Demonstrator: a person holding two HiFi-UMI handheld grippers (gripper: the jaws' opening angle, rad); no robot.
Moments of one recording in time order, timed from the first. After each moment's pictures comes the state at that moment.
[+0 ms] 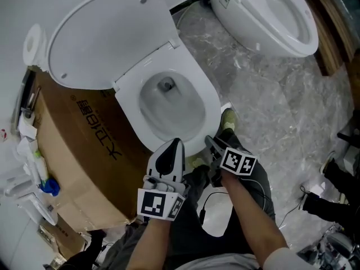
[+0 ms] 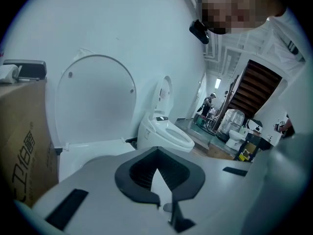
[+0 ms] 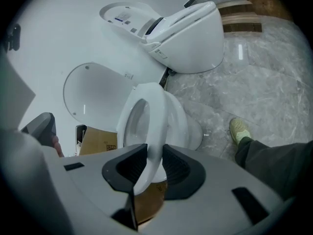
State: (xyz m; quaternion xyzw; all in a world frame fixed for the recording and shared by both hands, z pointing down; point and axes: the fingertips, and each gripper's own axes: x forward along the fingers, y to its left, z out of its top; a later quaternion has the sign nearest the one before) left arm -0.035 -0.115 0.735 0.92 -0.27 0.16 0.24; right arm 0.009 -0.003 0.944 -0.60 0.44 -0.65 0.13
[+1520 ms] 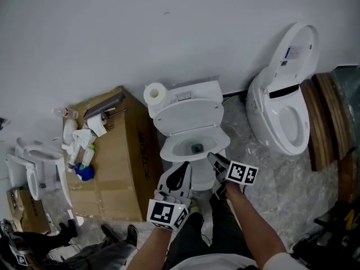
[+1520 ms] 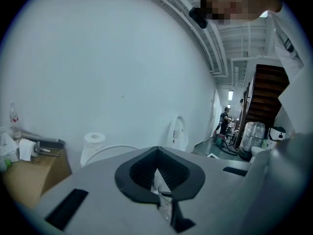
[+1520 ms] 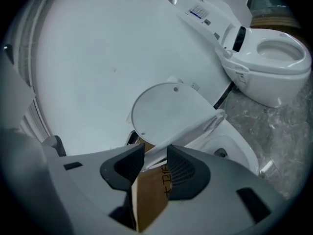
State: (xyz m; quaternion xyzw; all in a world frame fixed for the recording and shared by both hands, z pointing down) left arm -0.063 -0.211 0.441 0.90 -0.39 0.06 0.16; right arm 0.027 -0.214 0.630 -0.49 0.64 -0.59 0.11
